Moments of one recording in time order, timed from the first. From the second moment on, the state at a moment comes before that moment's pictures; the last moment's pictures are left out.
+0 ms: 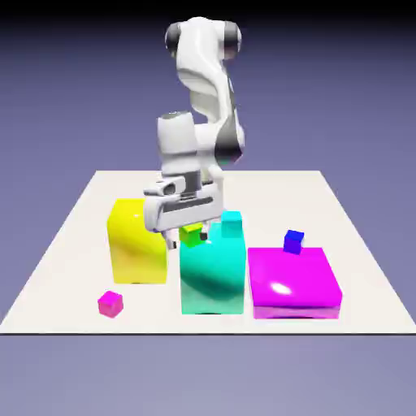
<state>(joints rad) 0.37 0.01 -0.48 -2.34 0.27 2.59 -0.36</state>
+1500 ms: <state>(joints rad) 0.20 0.15 -0.61 -2.30 0.25 2.37 -0.71</state>
